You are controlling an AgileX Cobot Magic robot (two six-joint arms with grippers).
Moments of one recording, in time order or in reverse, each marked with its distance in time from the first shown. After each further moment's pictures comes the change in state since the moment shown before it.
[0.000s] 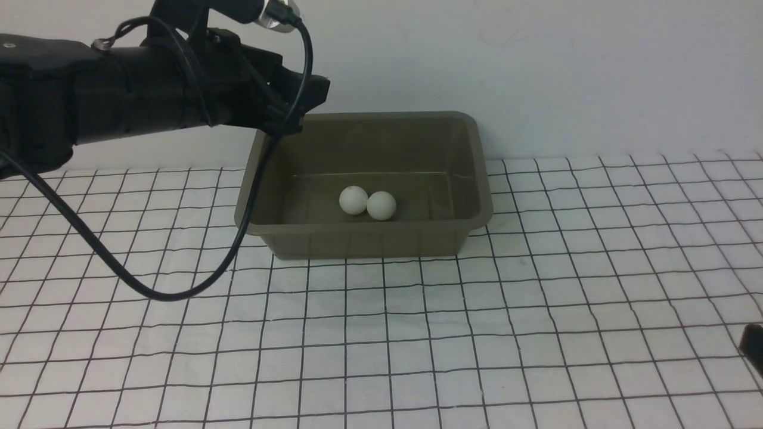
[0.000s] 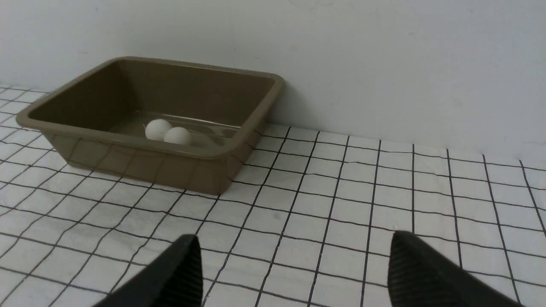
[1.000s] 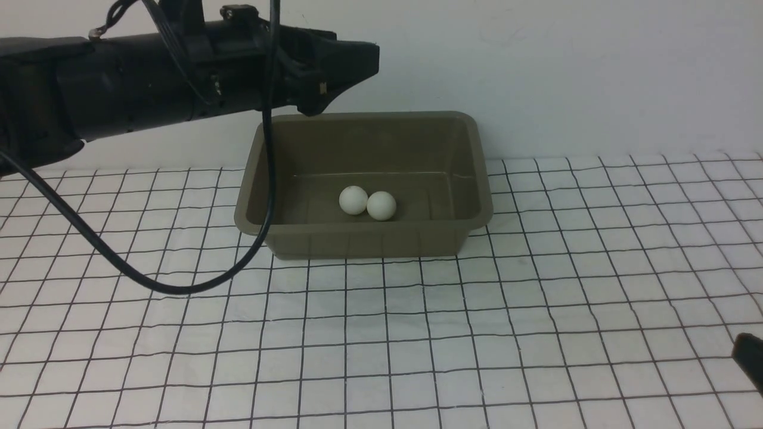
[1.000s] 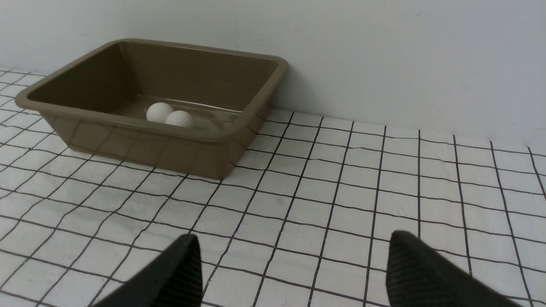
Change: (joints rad) right arm 0.000 0.000 0.017 -0.005 -0.014 0.007; left arm 0.000 0.000 0.000 -0.285 0.284 0.045
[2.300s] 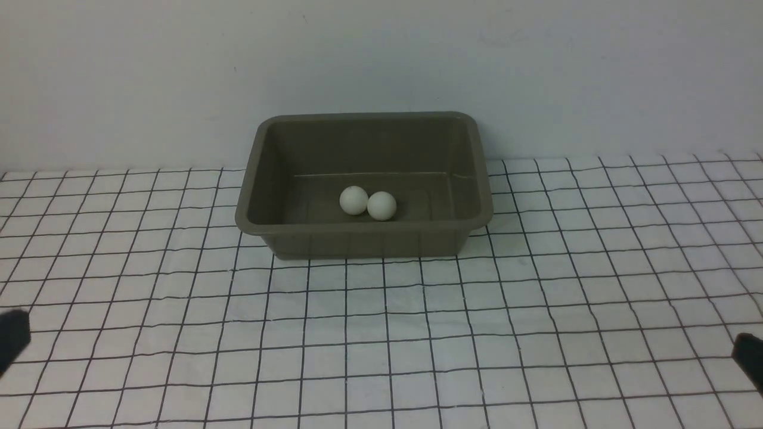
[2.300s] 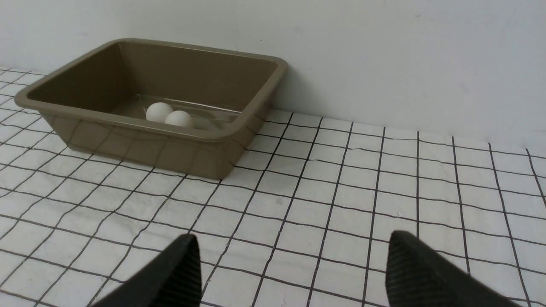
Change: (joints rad) right arm 0.000 0.000 0.001 -0.005 0.000 0.000; left arm 0.081 -1.125 0.441 1.471 0.096 -1.366
